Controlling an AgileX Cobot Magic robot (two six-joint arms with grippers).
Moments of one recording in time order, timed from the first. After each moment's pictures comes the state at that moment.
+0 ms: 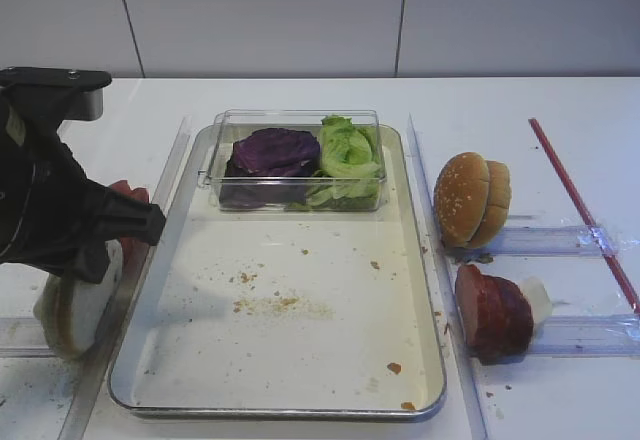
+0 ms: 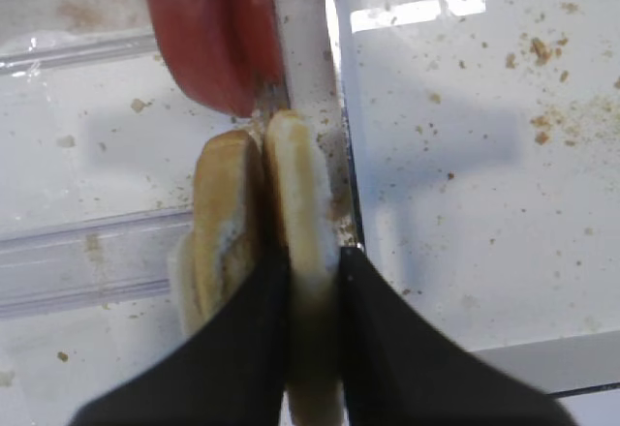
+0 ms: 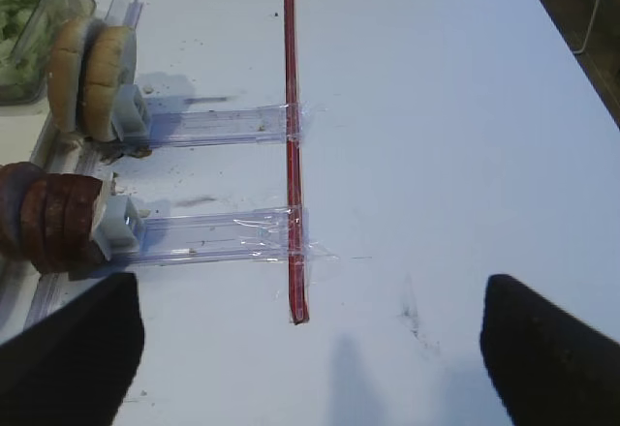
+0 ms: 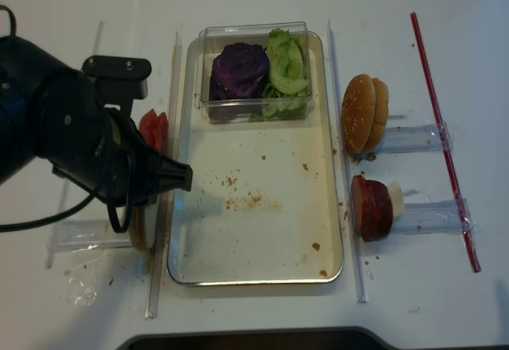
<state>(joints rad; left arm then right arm) -0.48 1.33 -0.92 0.10 0.95 -0.42 0.03 -0.02 -0.47 -0.03 1.12 0.08</state>
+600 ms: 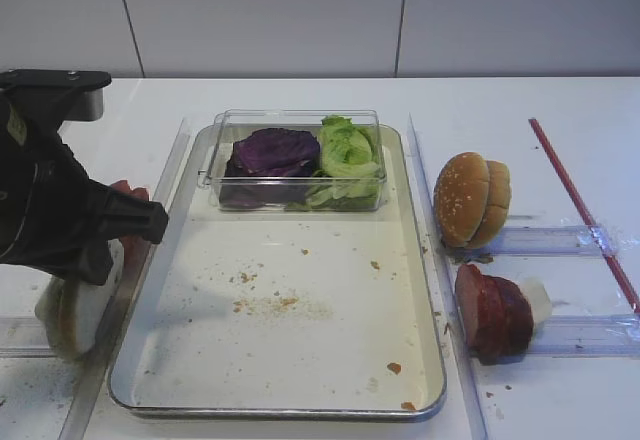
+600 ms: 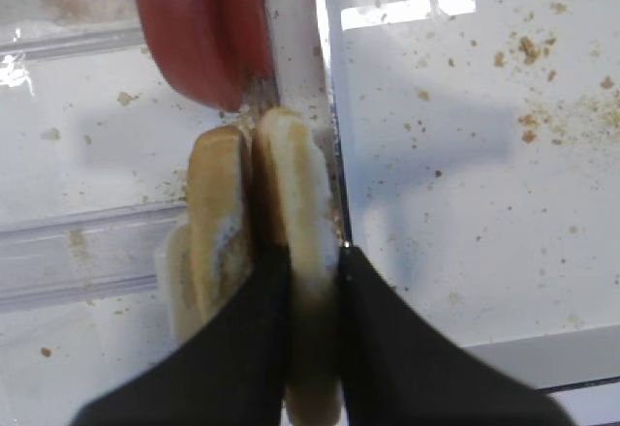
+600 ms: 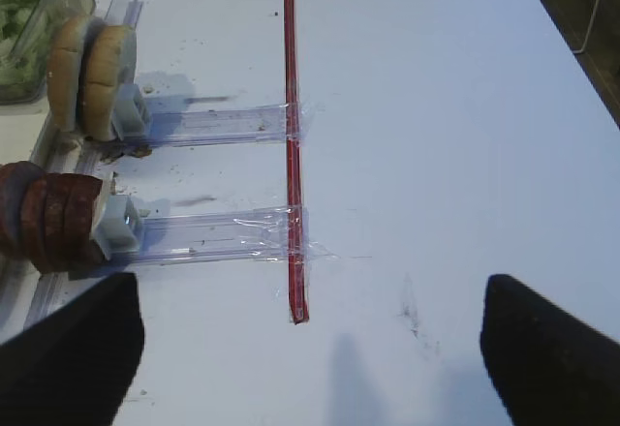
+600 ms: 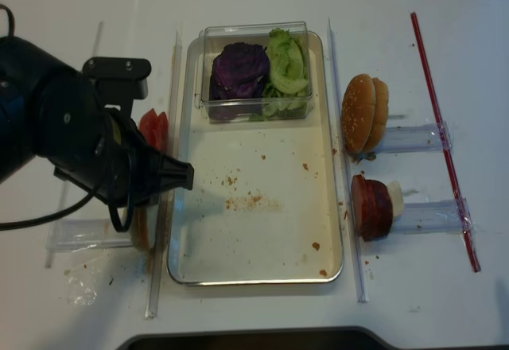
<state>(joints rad) -0.48 1.33 -0.92 0.07 0.95 -0.42 0.03 -0.02 -0.47 -0.03 1.12 0.08</state>
